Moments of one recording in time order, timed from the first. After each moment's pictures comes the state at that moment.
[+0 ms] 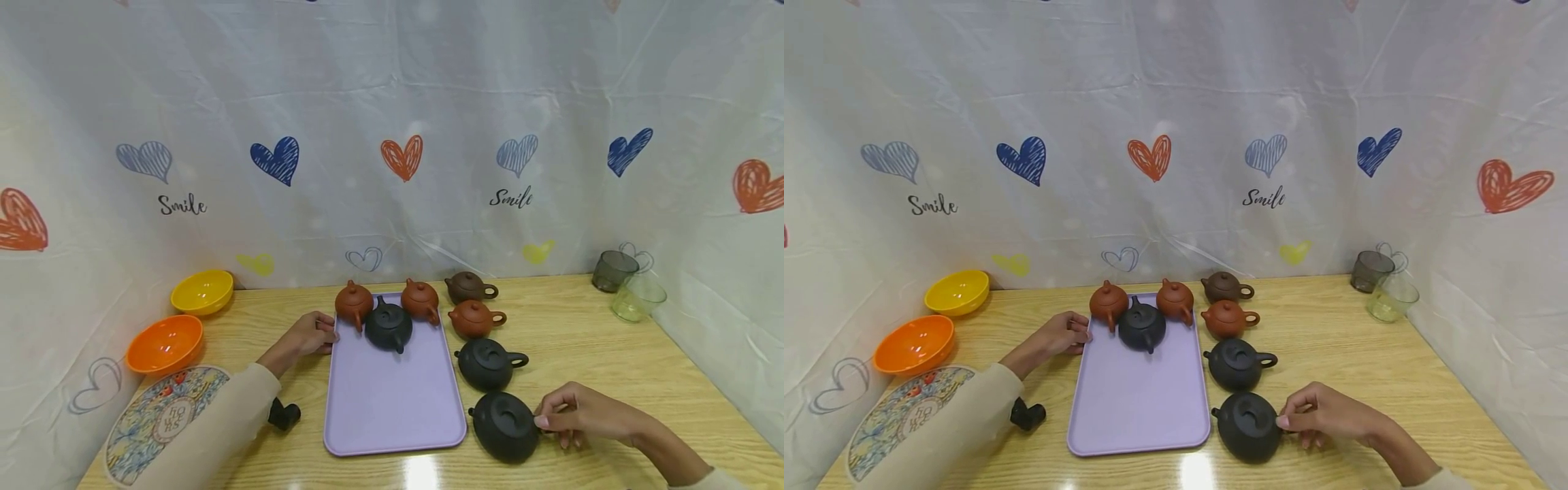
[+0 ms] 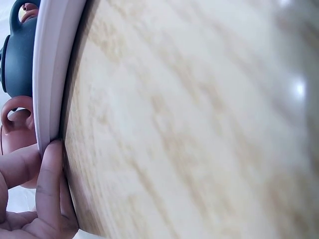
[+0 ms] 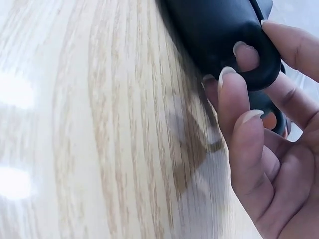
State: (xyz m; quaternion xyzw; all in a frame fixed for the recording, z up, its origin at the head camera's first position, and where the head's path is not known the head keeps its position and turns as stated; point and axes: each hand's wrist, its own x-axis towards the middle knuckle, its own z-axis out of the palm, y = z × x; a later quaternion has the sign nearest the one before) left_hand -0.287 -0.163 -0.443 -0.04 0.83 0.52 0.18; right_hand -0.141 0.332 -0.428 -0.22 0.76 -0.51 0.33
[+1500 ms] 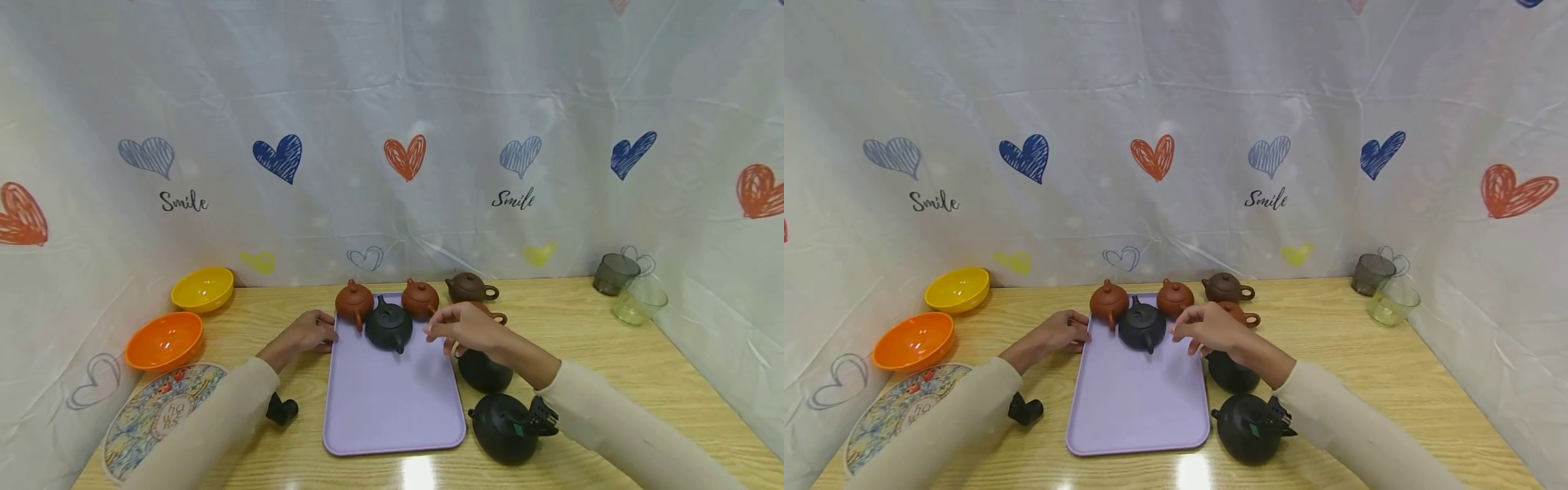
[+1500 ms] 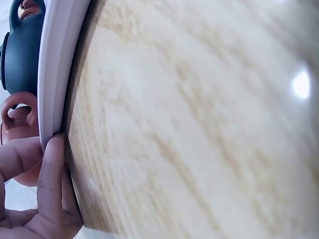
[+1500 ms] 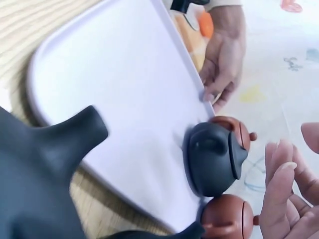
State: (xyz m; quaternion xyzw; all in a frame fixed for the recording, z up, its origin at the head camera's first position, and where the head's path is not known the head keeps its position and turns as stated) left_hand -0.286 -0.164 -0.437 -0.04 0.83 0.53 0.19; right_hand -0.229 0.166 -0.365 -0.10 0.84 -0.50 0.19
